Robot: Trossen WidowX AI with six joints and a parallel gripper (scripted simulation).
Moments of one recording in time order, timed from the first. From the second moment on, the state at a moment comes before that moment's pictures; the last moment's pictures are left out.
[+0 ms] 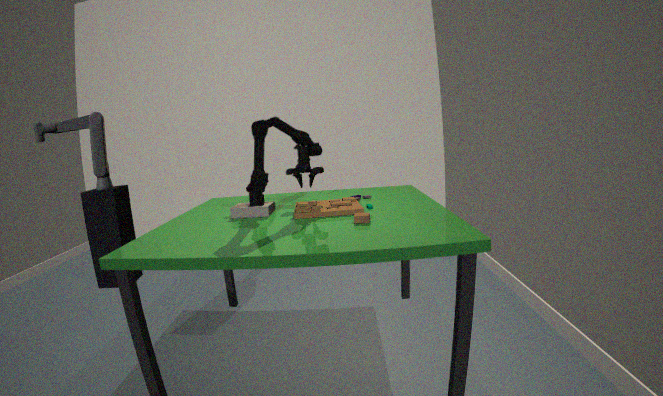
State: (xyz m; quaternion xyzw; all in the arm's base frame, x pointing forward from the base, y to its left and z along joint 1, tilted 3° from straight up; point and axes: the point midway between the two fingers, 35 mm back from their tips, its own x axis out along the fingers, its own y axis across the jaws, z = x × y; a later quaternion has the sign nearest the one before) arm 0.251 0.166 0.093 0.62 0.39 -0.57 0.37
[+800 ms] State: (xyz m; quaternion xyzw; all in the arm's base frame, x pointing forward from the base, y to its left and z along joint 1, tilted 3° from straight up) arm 0.320 0.095 0.094 0.32 0.63 -0.27 0.66
